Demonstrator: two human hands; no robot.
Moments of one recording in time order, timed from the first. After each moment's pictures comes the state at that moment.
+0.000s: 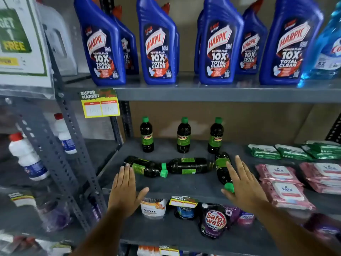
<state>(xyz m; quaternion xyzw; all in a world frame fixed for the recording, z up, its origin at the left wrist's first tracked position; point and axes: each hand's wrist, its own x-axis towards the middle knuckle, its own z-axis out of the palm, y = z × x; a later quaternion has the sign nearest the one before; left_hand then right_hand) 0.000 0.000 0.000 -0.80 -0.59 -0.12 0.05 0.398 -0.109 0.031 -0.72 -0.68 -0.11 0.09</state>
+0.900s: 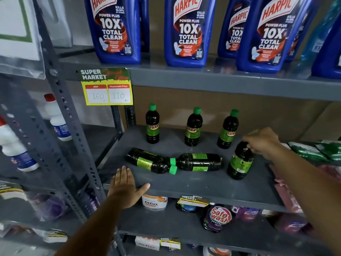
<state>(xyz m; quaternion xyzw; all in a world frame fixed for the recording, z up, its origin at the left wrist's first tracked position) -0.024 0.059 -0.039 -0.75 -0.66 0.02 -0.09 0.400 0.004 0.149 -0.84 -0.34 0.17 0.39</state>
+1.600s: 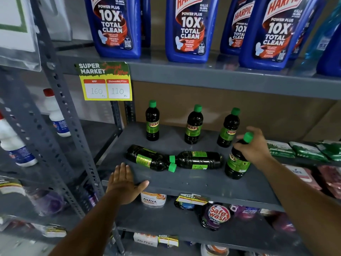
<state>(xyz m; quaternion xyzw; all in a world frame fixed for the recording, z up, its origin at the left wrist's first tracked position) -0.021 0.051 -0.024 -0.75 -0.65 0.05 -0.12 0.401 0.006 0.097 -0.75 -0.44 0.15 0.46</state>
